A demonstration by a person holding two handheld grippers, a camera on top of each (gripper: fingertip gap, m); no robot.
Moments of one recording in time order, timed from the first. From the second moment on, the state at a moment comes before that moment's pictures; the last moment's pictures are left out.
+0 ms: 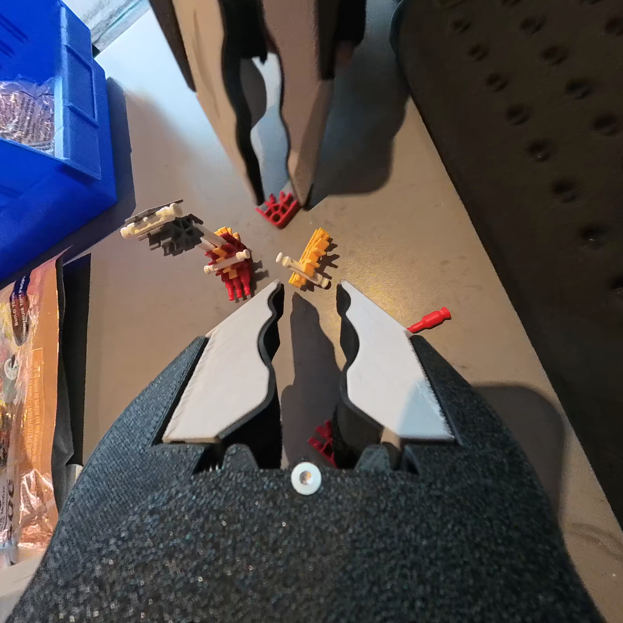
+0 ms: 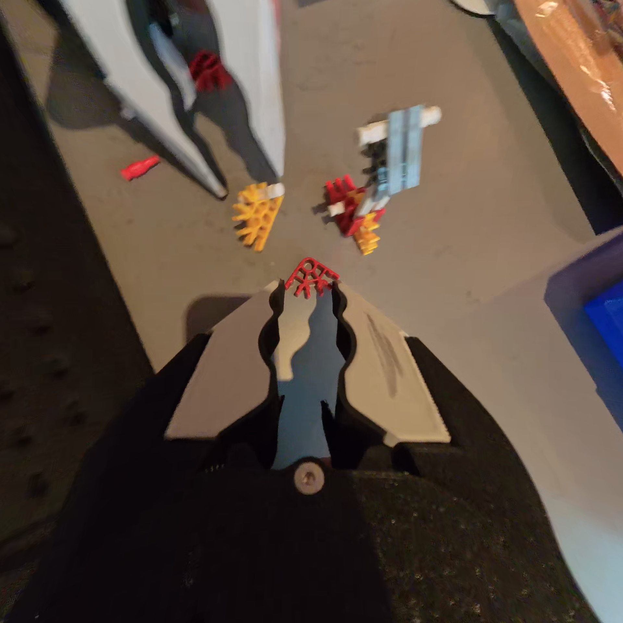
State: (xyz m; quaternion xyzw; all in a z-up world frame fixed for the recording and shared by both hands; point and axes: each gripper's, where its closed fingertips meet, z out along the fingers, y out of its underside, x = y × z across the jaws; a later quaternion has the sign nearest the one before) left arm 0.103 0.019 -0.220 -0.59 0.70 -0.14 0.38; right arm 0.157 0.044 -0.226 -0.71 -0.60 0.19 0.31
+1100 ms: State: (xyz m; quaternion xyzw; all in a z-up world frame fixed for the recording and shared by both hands) left arm 0.104 0.018 -0.220 -0.61 0.69 -0.16 0.37; right arm 0.183 0.041 -0.227 -0.83 -0.45 0.13 0.31
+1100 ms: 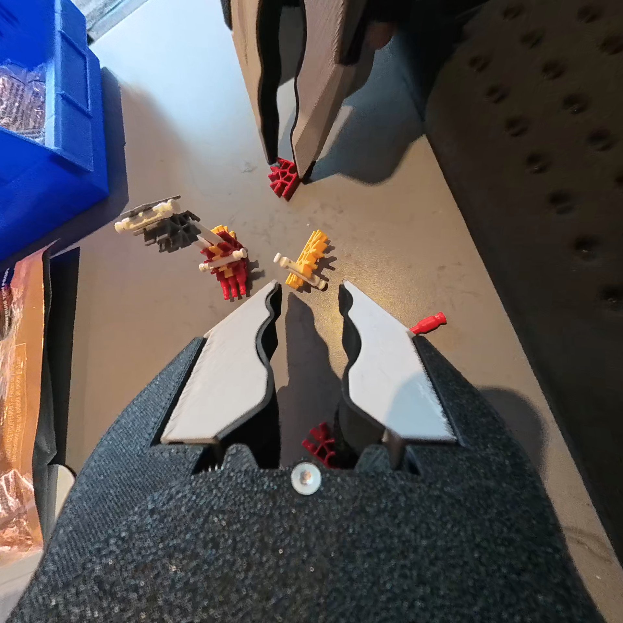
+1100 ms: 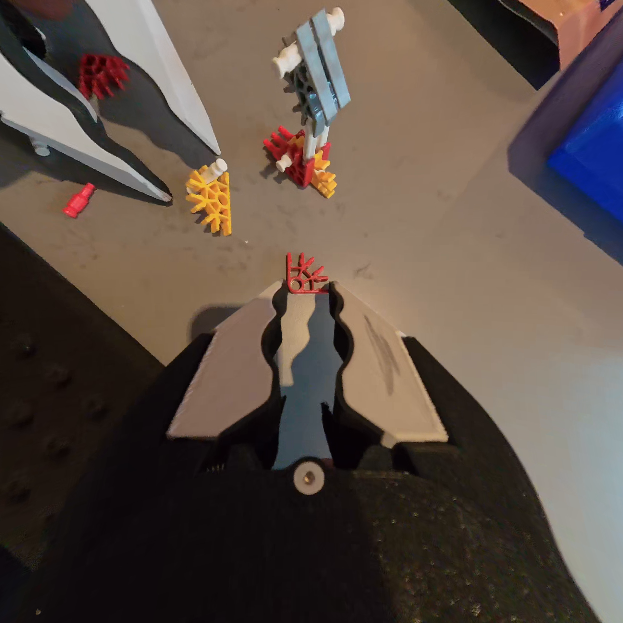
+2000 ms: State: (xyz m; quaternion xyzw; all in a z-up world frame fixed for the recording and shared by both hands) left arm 0.108 0.019 -0.222 -0.61 0.68 -0.17 0.37; right arm 0.126 0.020 -0.213 -0.64 -0.66 0.30 0.25
